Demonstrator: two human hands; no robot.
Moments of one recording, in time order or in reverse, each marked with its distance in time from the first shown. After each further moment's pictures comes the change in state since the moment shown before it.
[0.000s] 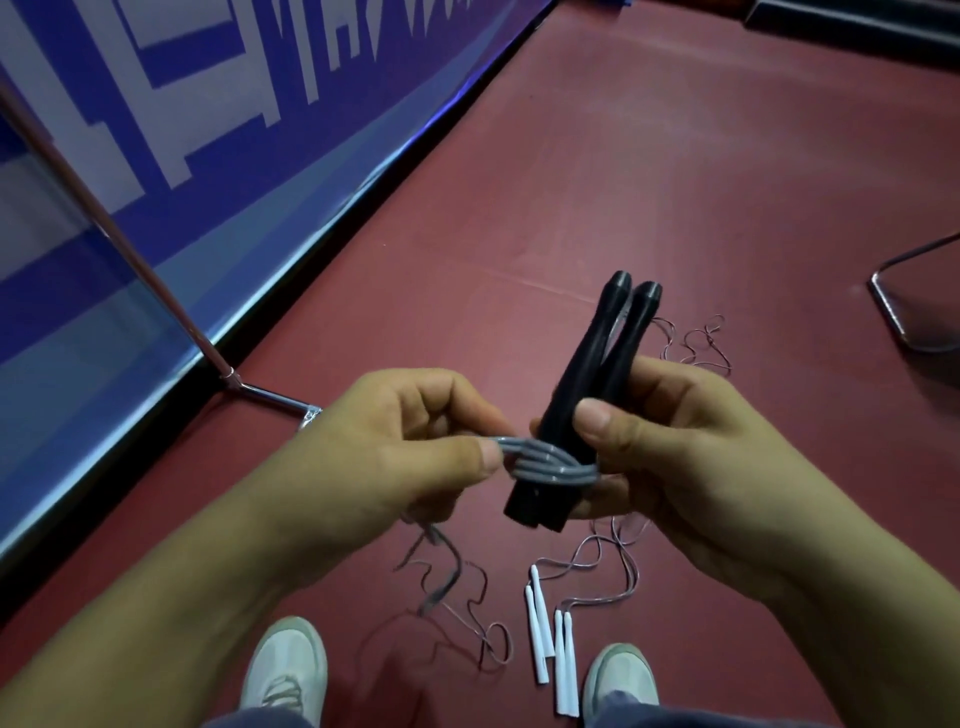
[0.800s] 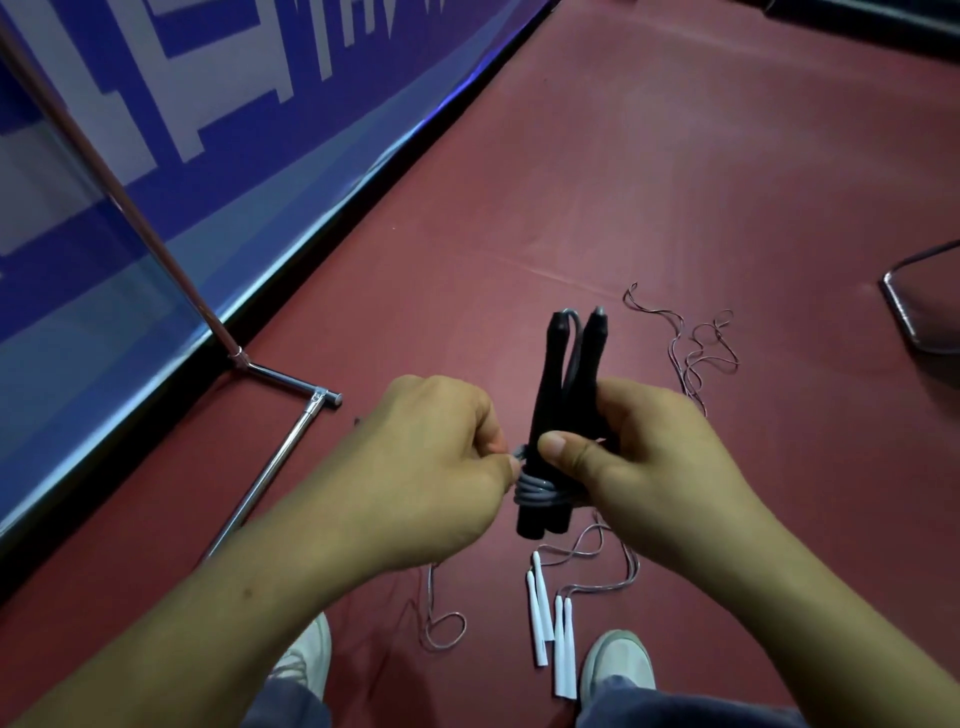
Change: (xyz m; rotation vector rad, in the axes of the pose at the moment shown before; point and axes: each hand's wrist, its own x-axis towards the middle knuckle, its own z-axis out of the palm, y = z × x) left_hand 0.005 -0.013 0.009 0.785 0.220 -0.018; right_hand 0.016 0.031 0.012 -0.927 0.233 -0.092
